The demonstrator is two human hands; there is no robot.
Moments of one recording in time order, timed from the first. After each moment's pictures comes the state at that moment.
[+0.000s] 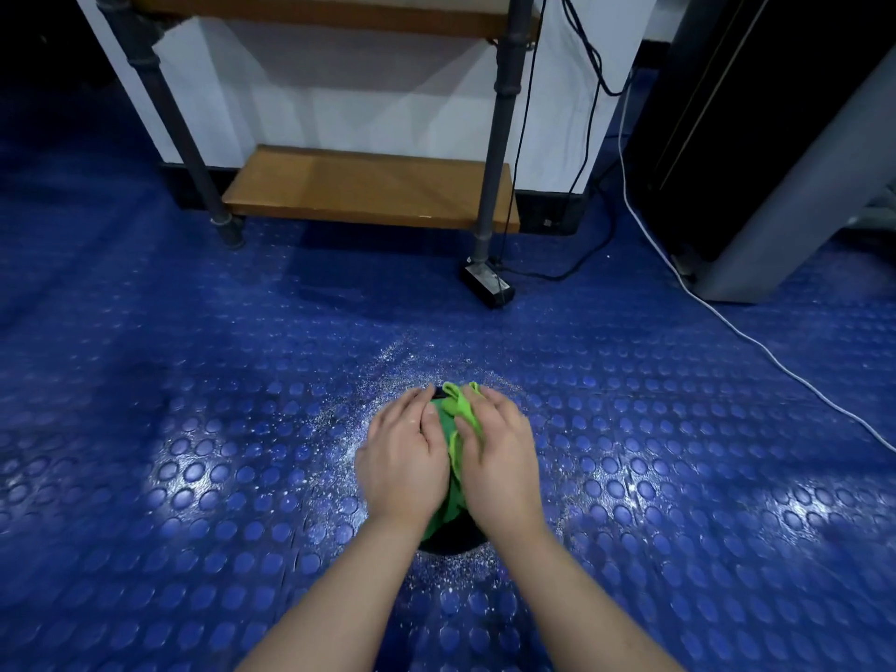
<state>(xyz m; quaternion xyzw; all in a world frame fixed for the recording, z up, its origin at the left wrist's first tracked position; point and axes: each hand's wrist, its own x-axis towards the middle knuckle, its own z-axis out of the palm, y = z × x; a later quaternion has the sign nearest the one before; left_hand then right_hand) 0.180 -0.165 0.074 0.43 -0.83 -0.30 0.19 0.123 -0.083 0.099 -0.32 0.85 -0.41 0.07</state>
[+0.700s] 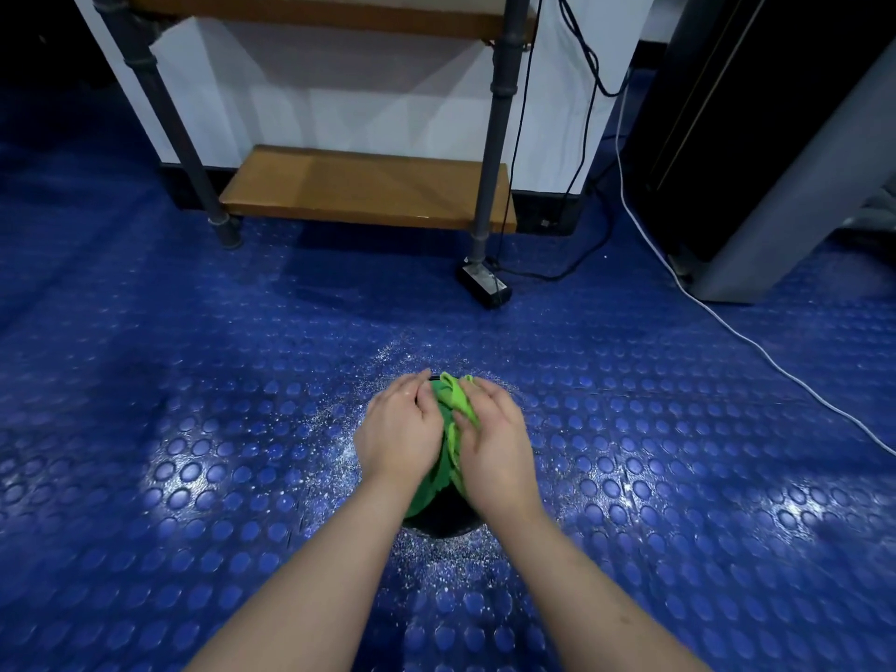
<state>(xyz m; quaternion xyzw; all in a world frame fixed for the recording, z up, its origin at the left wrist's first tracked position) 0.160 -0.192 0.075 0.44 -0.82 -0.34 0.16 0.110 -0.089 0.099 -0.32 0.84 -0.42 0.09</state>
